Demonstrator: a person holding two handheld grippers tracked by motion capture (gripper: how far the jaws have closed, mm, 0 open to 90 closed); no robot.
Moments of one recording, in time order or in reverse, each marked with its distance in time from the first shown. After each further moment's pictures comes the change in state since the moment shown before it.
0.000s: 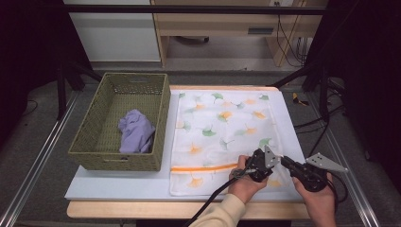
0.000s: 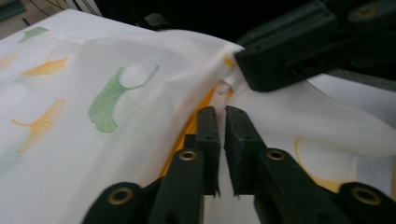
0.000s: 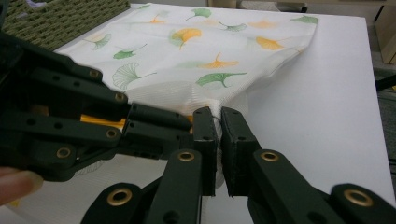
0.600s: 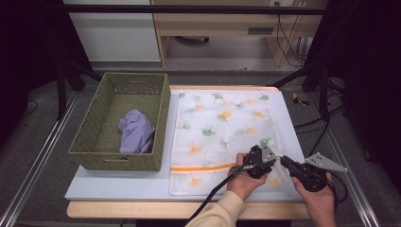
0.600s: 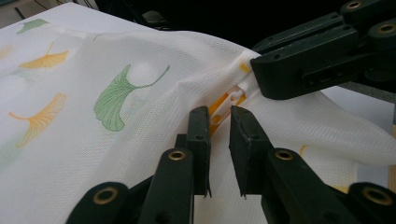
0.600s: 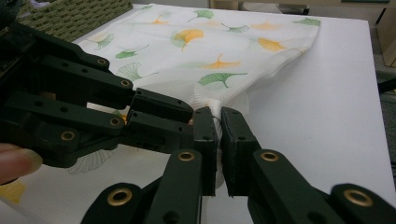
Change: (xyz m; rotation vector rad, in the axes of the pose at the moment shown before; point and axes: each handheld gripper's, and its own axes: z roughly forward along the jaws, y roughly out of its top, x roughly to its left) left arm 0.008 0.001 0.000 0.011 -0.033 -0.043; right arm 0.001 0.001 0.000 -0.003 0.006 -0.010
